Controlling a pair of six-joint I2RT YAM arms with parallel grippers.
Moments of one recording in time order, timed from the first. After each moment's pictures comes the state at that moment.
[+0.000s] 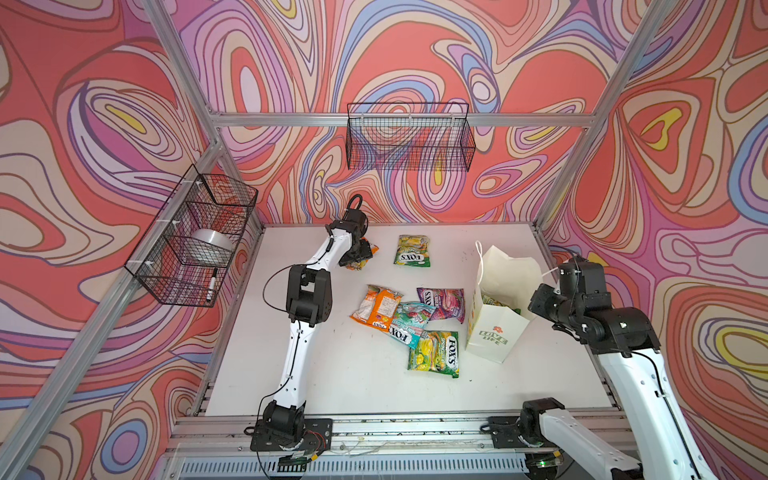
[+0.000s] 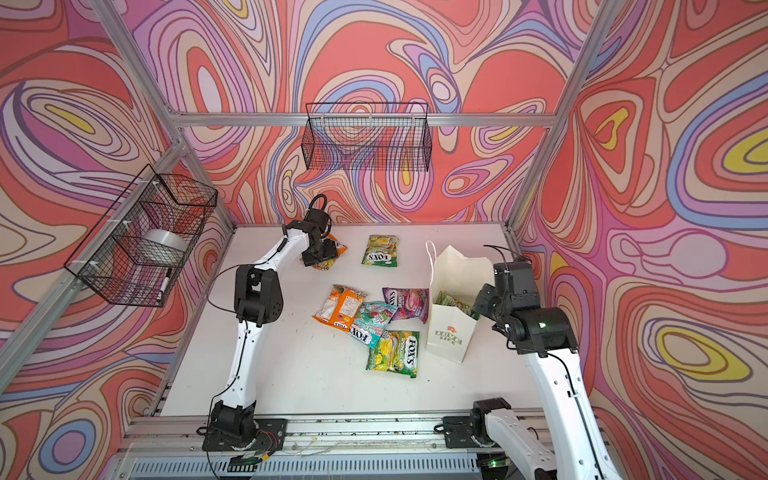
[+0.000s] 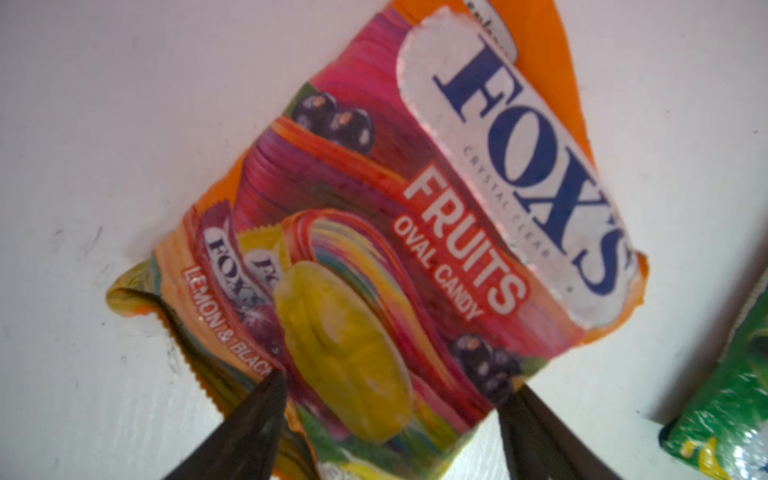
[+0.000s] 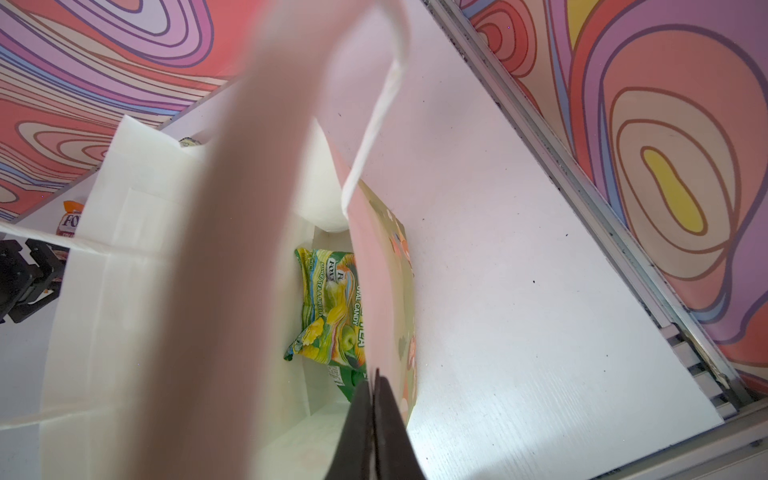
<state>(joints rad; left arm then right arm) -0.25 2.51 2.27 -0.97 -0.05 -0.56 0.10 0.92 1.23 -1.15 0.19 0.55</state>
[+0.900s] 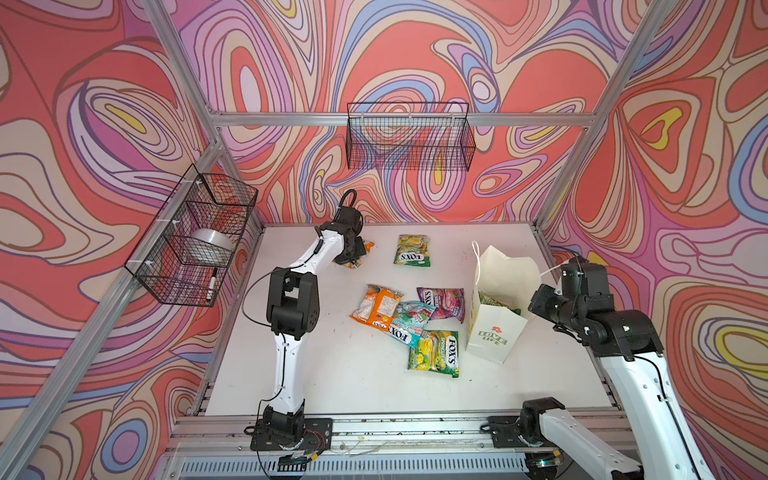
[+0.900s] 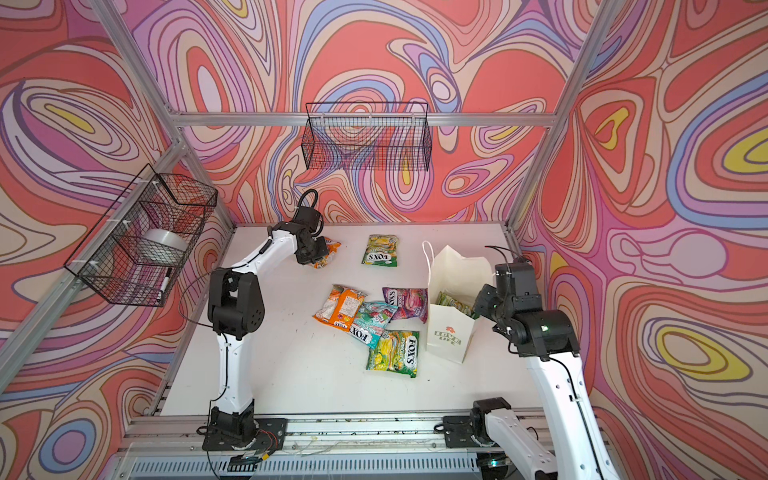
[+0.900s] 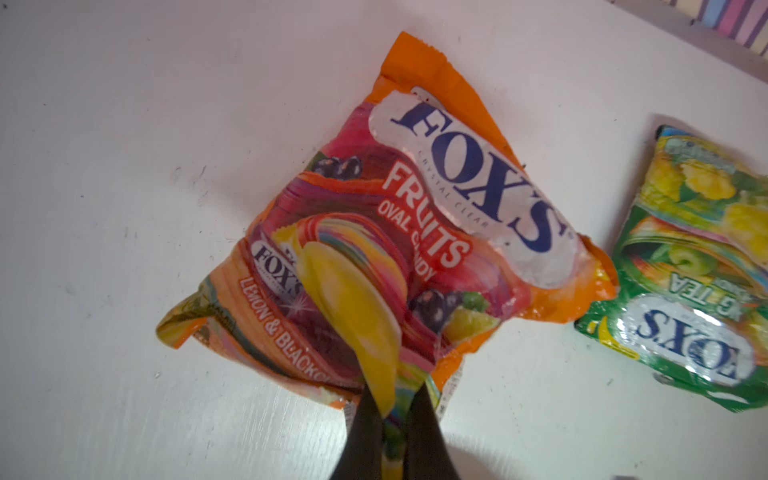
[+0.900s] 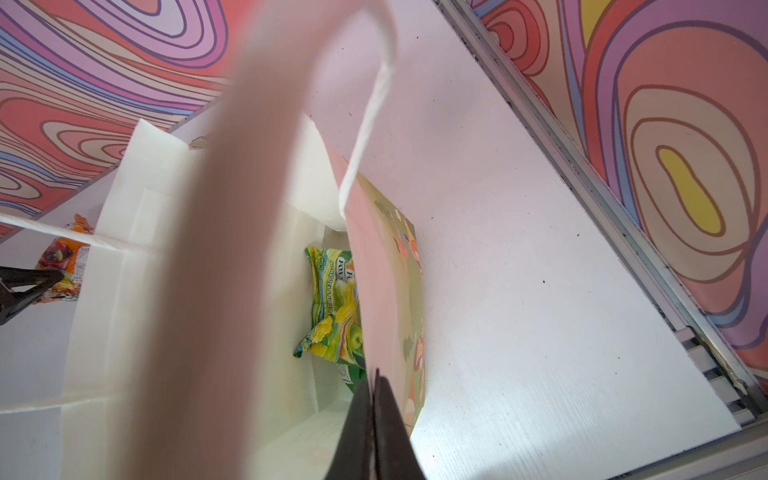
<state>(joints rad) -0.25 2.18 1.93 -0.83 -0.05 -0.58 0.10 0.90 1.23 -1.15 0.16 0.54</state>
